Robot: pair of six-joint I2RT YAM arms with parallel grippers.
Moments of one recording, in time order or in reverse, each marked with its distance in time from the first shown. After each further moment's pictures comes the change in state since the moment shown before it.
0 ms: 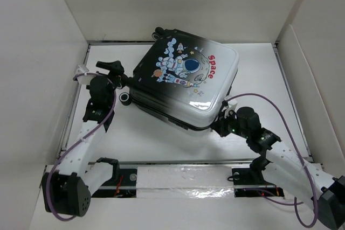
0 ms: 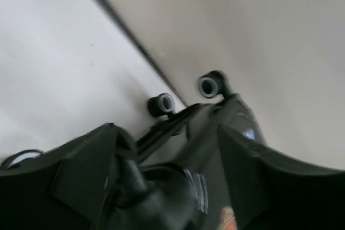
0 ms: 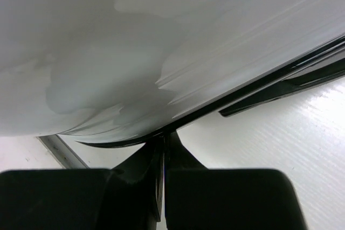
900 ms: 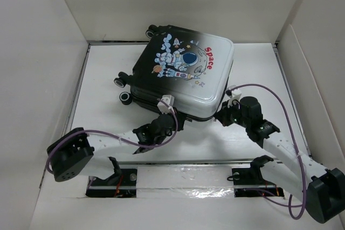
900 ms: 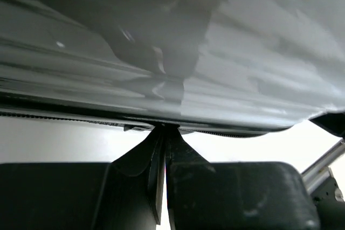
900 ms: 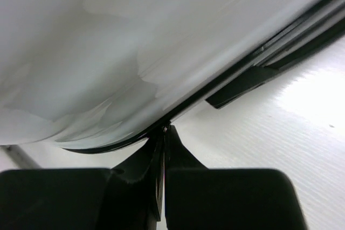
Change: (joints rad) left arm -0.919 0.267 -0.208 0.271 -0.087 0.216; right arm -0.158 0.153 0.093 0.038 -0.100 -0.067
